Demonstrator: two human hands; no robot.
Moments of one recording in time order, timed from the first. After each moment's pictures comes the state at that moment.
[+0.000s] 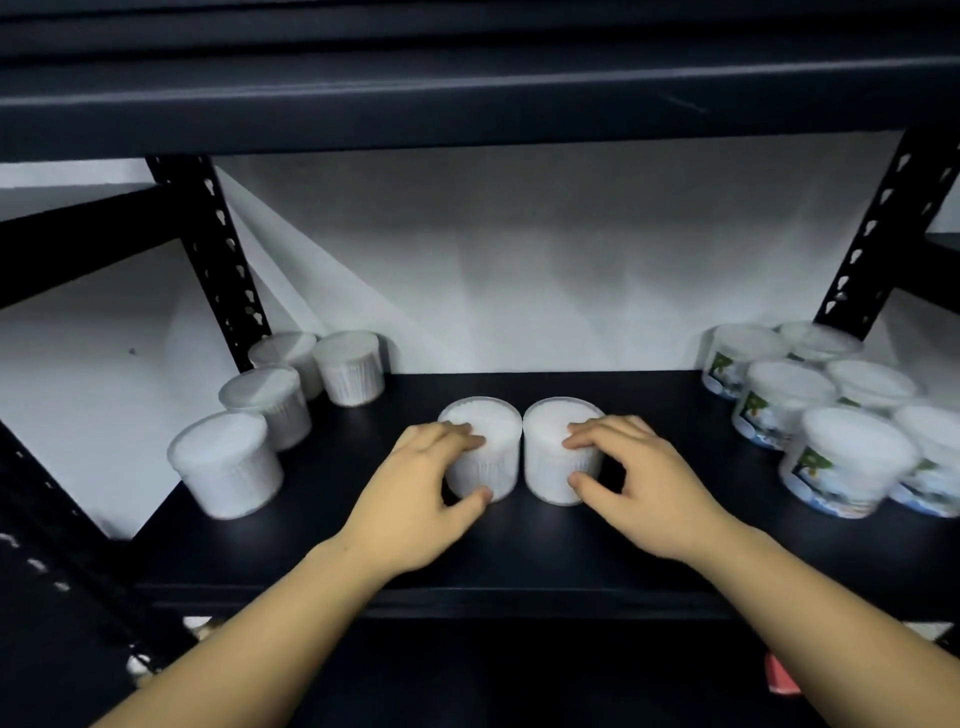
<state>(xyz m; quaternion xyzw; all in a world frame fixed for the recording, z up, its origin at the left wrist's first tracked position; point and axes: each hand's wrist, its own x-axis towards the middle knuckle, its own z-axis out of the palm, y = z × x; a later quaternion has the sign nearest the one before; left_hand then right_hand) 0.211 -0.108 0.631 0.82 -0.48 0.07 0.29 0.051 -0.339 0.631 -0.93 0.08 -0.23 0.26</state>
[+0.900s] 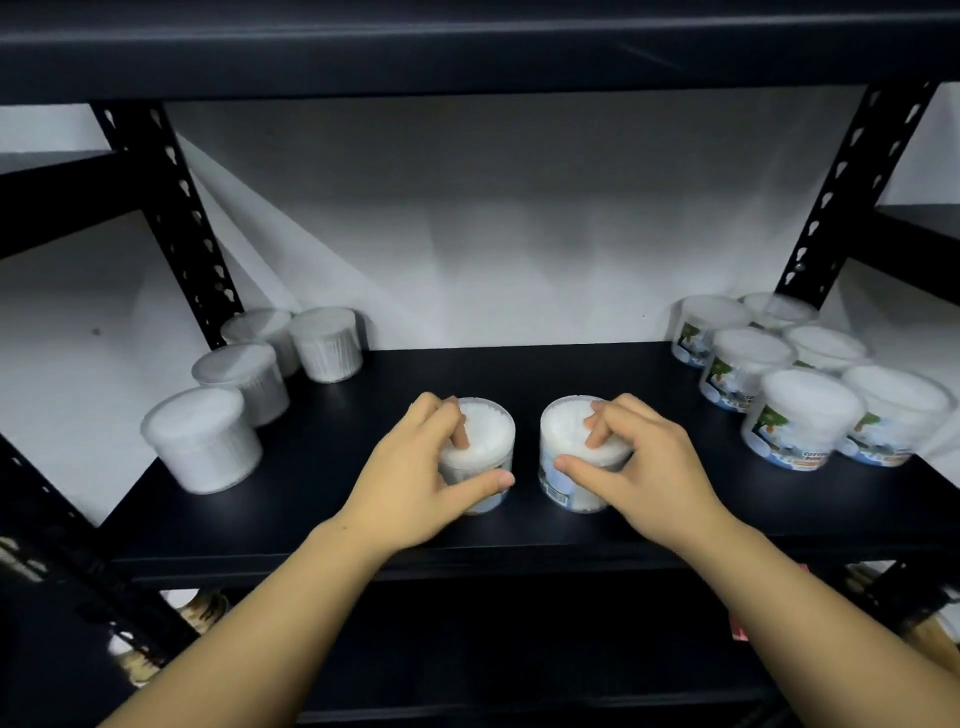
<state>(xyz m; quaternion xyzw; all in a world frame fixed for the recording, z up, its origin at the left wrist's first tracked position) 0.186 -0.112 0.628 0.78 -0.50 0.05 0.38 0.017 -0.320 0.627 -0.89 0.13 -0.32 0.31</state>
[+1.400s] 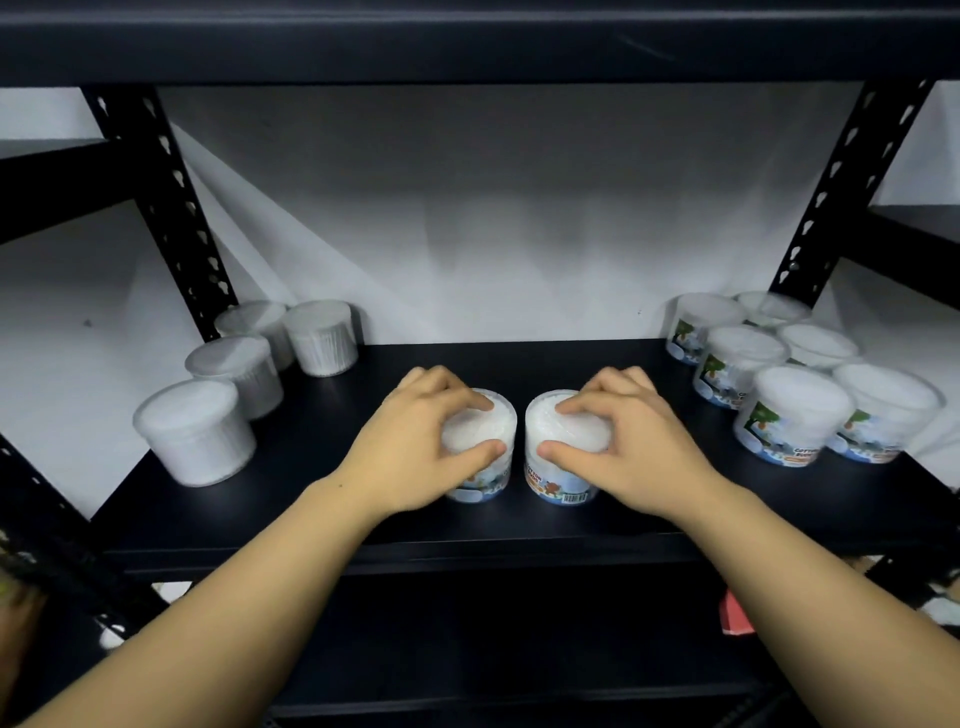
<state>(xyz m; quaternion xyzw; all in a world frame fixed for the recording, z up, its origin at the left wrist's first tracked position) 0.199 -0.124 0.650 0.77 -0.54 0.09 0.31 0.026 -0.326 0.651 -0.93 0.11 -0.28 0.20</state>
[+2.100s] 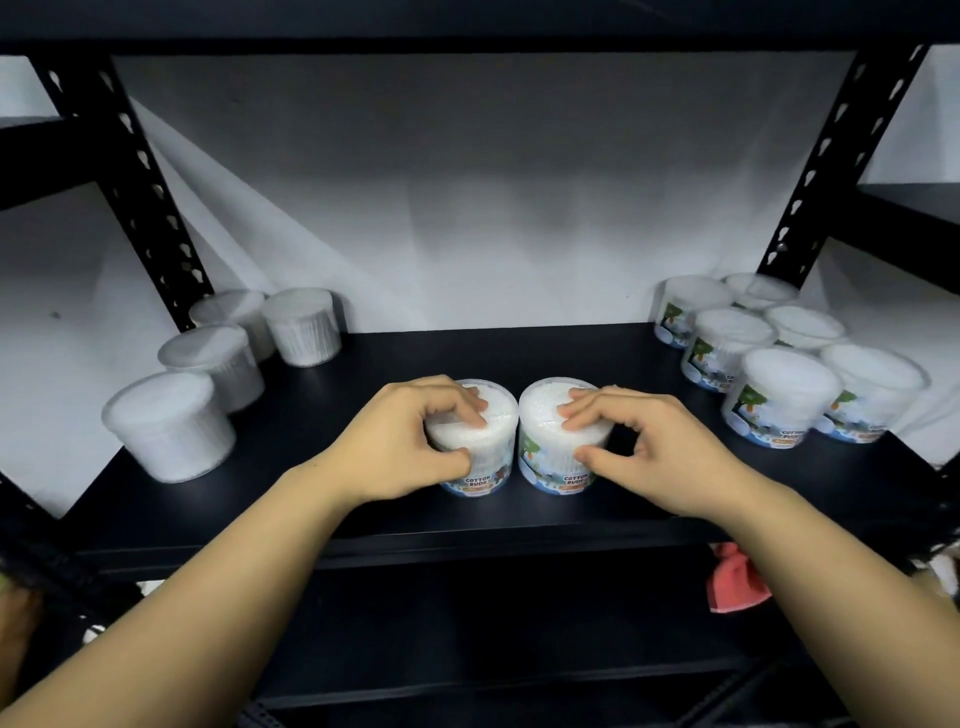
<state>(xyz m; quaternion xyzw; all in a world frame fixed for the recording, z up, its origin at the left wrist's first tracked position) 0.200 -0.127 0.652 0.73 -0.56 -0.06 0.39 0.001 -0.350 0.639 -0.92 0.04 -0.22 0.33</state>
